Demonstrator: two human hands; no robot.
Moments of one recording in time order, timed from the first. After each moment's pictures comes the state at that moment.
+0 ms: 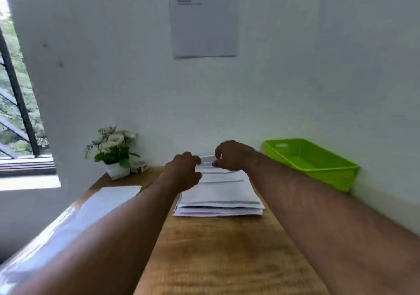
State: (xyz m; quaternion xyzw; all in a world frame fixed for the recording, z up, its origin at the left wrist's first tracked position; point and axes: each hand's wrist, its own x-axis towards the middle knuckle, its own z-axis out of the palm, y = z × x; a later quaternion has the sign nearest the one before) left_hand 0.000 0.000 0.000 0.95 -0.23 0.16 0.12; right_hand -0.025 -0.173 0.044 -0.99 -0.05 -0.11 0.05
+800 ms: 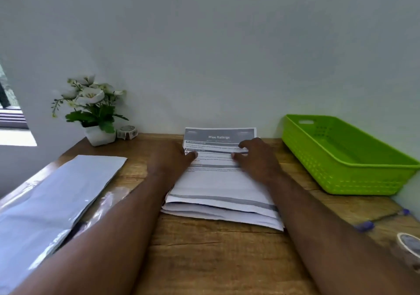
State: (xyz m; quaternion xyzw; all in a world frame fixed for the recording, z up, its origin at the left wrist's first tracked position) left_hand 0.065 0.003 -0.061 0.96 -0.05 0.12 0.23; right_hand 0.033 -0.225 -0.067 -0.96 0.04 -0.17 0.20
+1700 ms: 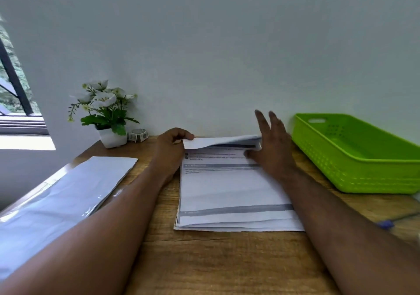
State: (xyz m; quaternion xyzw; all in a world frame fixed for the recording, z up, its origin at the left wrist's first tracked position) left_hand 0.062 0.016 -0.059 0.72 -0.11 0.13 0.67; right_hand 0.032 -0.234 -0.060 -0.94 0.02 -0.29 0.16
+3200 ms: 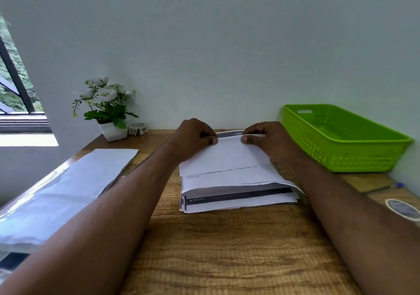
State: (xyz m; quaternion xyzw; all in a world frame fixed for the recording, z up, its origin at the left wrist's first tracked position) left_hand 0.023 -0.016 -0.018 0.90 -0.27 0.12 0.33; right_hand -0.015 -0.235 -0.037 -0.85 -0.08 -0.23 0.47
